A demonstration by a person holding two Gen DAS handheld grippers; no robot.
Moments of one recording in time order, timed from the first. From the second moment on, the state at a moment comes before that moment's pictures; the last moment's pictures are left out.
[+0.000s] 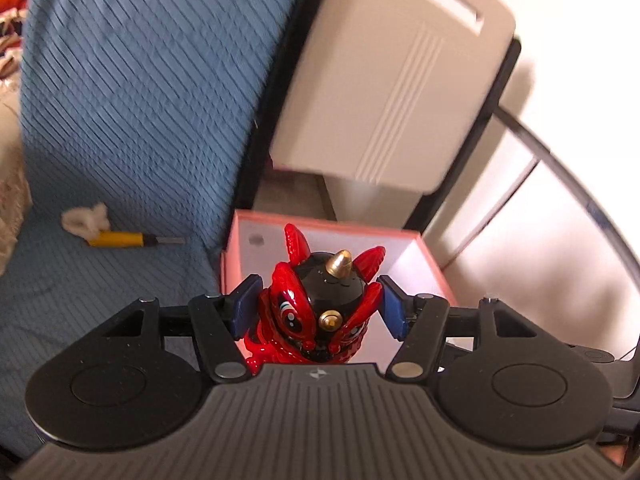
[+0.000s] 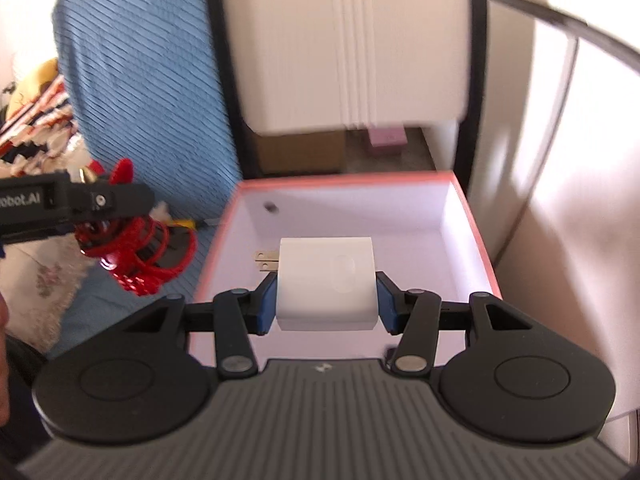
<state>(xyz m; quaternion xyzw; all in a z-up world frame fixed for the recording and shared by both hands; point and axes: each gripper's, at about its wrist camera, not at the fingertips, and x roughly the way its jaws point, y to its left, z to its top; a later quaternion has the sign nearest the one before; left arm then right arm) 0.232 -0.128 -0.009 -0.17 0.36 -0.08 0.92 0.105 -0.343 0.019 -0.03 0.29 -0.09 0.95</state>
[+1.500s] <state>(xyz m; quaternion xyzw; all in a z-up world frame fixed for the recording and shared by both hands) 0.147 -0.076 0.059 -0.11 0.26 -0.09 0.96 0.054 -0.292 0.049 -0.01 0.22 -0.07 0.97</state>
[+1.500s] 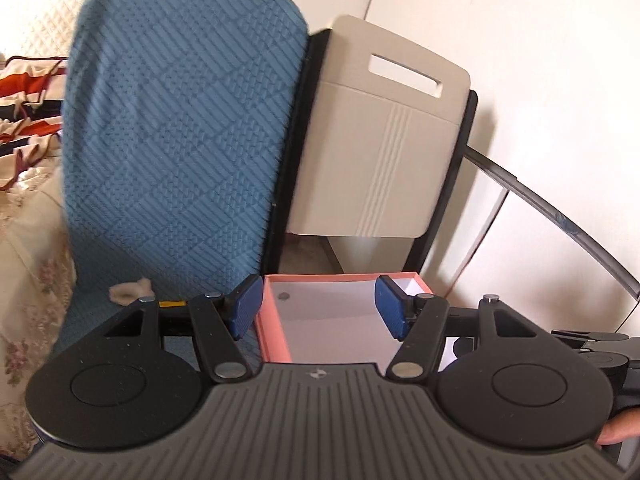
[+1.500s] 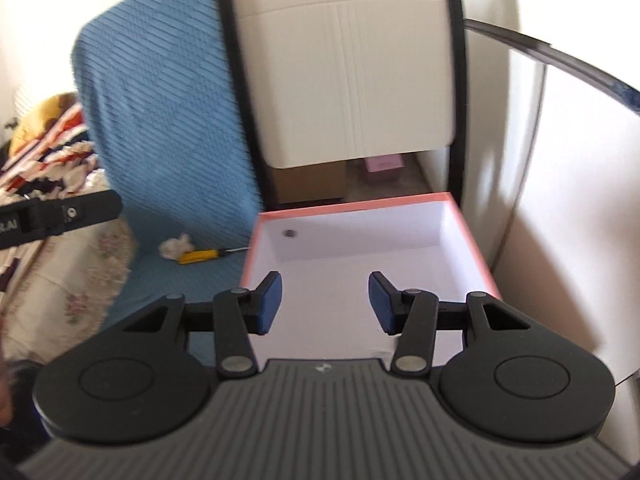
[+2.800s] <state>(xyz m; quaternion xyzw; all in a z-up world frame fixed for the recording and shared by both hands) 0.089 0.061 -0.049 -0.14 0.26 0.00 0.96 0.100 -0.135 -0.083 -0.11 0.26 0.01 0.96</state>
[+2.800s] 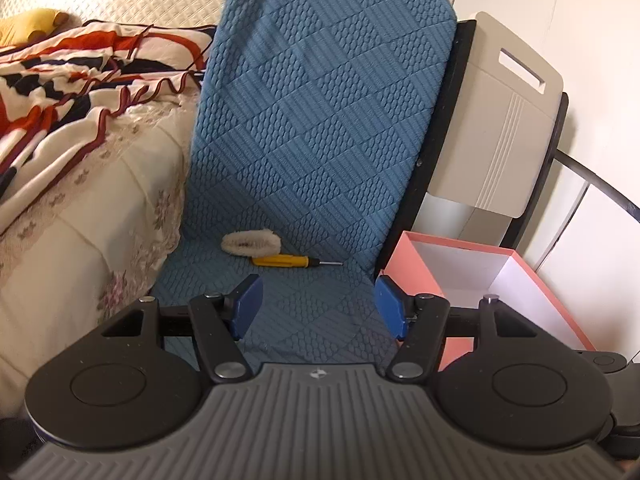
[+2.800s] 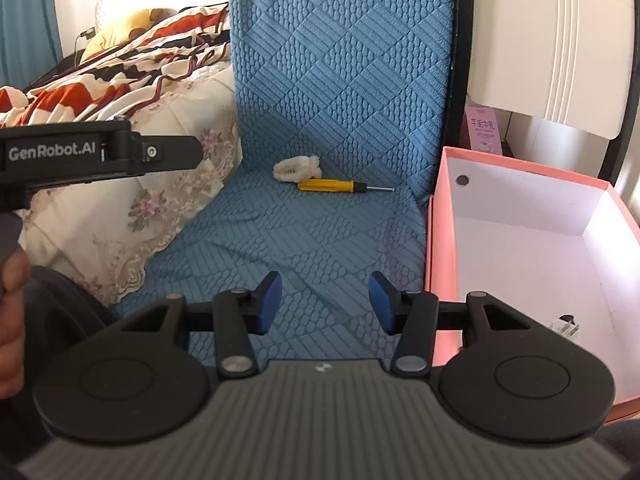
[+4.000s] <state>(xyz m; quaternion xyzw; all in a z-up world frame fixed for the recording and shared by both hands) 0.232 0.119 -0.113 -0.16 0.35 0.00 0.92 0.226 -0.149 -0.103 -0.12 0.27 0.05 0.95</state>
